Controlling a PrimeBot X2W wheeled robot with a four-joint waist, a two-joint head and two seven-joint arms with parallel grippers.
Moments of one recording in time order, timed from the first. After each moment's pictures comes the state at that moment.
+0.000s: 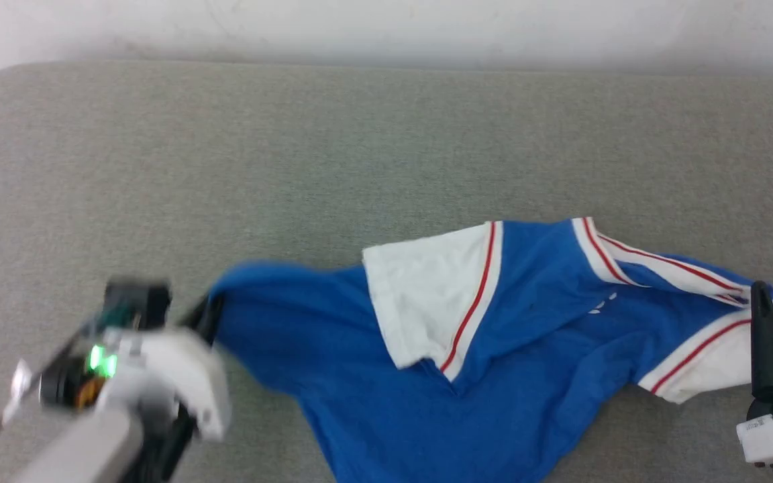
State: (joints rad) left arm -0.38 0.67 -0.69 0.05 -0.81 0.30 0.11; right arm 0.13 -0.05 -0.27 -0.26 0.36 0.13 0.04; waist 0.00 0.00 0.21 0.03
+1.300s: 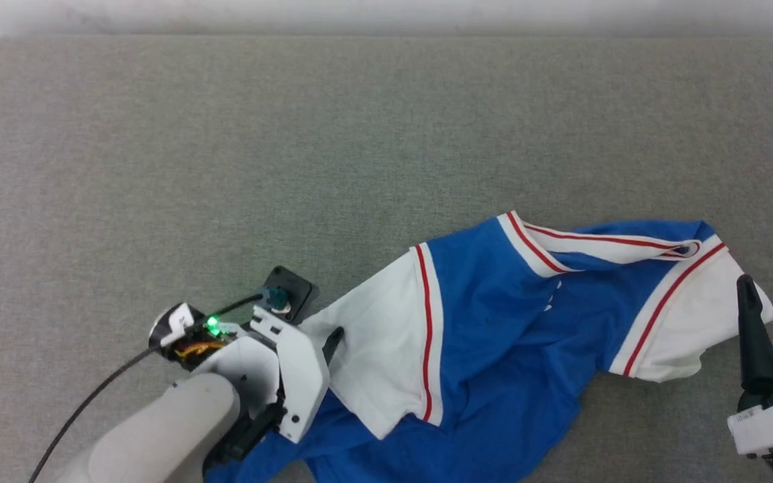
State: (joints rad) left arm -0.53 0.57 -0.94 0.09 -0.66 0.21 0.40; right arm 0.11 -0.05 -0.25 -0.26 0.35 0.13 0.09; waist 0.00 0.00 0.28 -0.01
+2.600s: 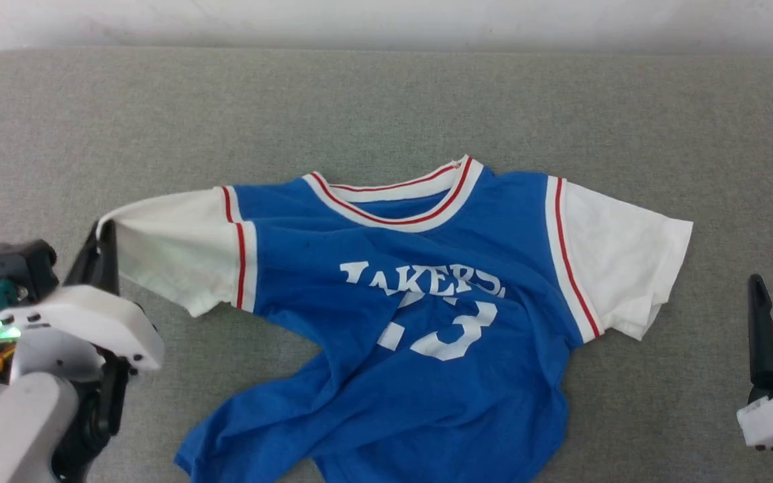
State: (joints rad) left arm -0.30 0.73 -0.47 -0.06 -0.81 0.50 -0.01; right arm 0.08 -0.05 -0.28 -0.23 0.30 0.13 0.12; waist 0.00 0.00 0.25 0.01
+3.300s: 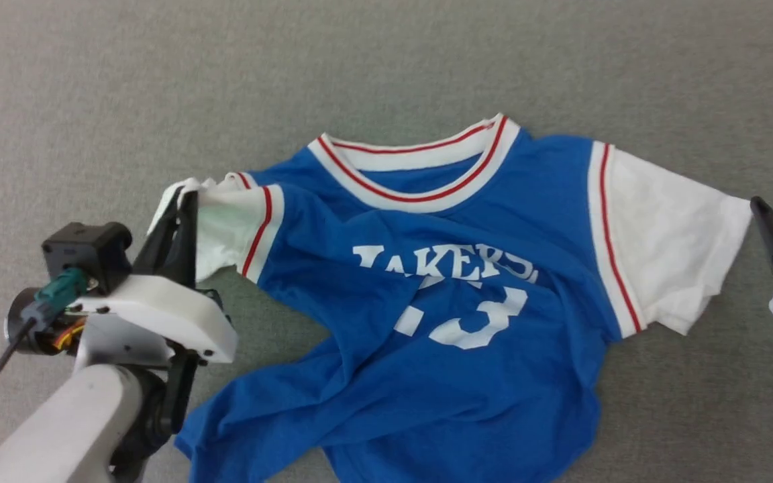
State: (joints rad) left arm -0.36 0.67 -0.56 -0.23 -0.74 0.52 0.02; right arm -0.30 -0.28 -0.22 -0.01 0.27 0.13 0.59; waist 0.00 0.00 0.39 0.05
